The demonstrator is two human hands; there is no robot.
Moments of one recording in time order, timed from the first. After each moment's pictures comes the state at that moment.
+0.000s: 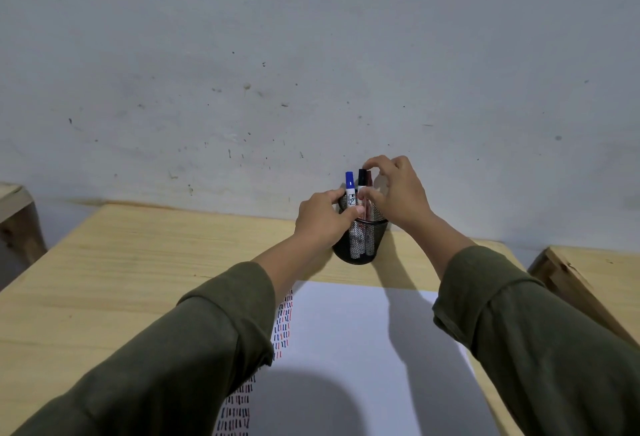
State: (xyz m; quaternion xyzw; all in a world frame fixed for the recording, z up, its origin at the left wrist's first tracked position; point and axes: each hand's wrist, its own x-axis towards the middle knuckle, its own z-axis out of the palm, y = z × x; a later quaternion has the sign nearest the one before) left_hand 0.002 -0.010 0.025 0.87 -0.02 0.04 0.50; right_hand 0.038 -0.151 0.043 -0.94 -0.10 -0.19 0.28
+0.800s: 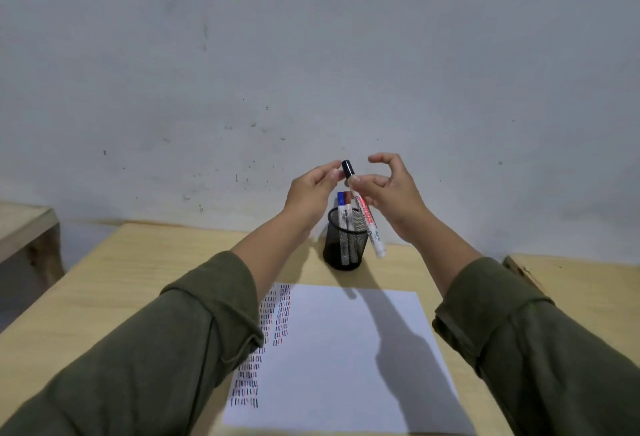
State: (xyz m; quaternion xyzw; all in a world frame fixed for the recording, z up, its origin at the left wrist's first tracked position) left_hand -0.049 0.006 0.103 0.71 -0.07 0.05 0.70; right_hand -0.053 -0.137 0.116 -0.72 -0.11 -0.07 0.68
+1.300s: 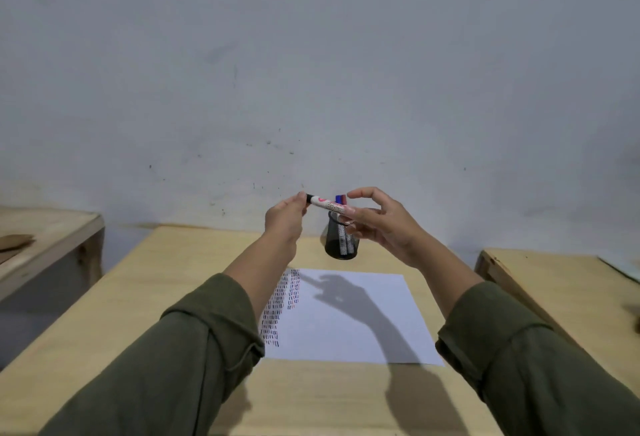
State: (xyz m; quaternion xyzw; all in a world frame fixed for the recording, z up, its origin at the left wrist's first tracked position) left_hand -0.139 0.038 0.096 0.58 0.12 0.04 0.81; right_hand -0.176 -0.132 0.118 -0.70 -0.16 0.04 0.69
